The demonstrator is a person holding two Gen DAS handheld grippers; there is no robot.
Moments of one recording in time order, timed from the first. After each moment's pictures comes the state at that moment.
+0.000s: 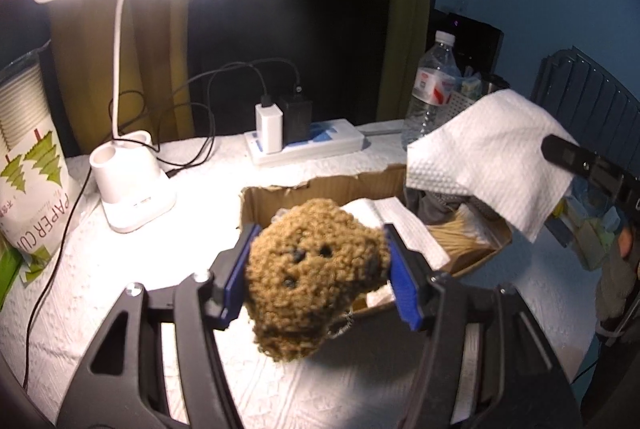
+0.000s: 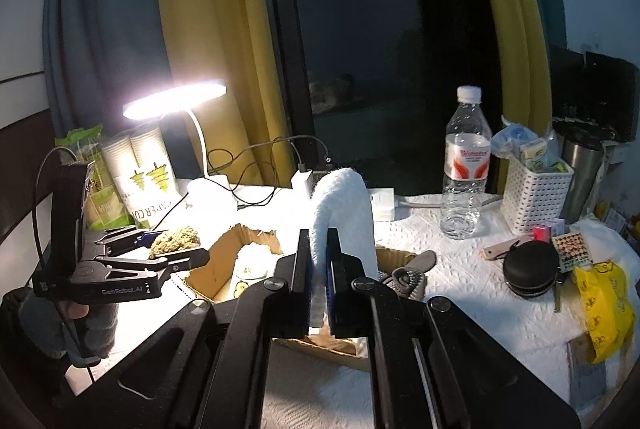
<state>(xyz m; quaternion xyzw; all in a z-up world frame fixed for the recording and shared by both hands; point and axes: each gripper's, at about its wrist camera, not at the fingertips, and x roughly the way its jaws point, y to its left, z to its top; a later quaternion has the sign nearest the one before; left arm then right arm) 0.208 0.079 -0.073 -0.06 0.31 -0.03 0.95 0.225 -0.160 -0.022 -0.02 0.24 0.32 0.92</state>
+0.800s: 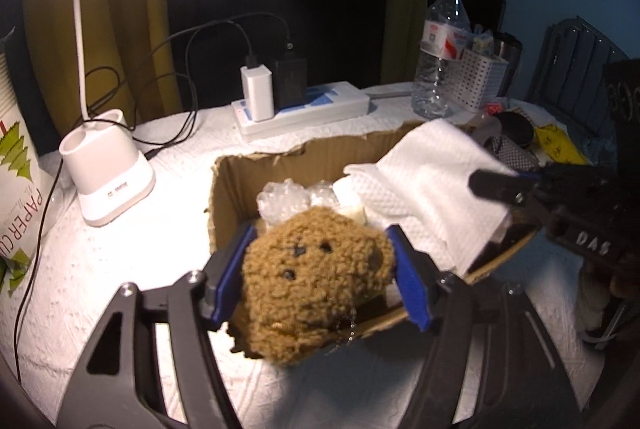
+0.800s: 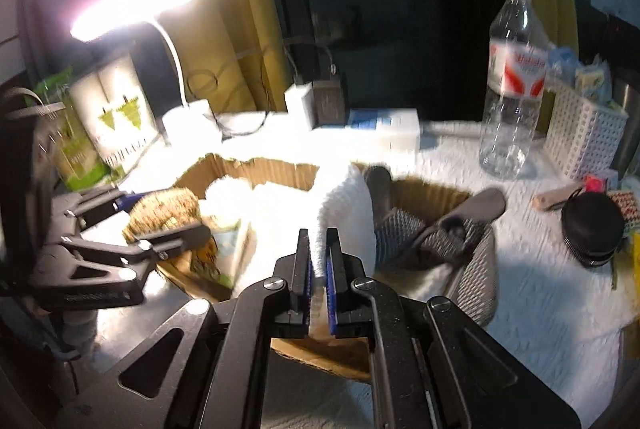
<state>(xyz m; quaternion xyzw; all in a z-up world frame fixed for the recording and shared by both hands) 0.242 0.066 -0.113 -0.03 0.35 -0.04 0.93 0.276 -0.114 -0.102 -0.05 0.35 0.32 0.88</state>
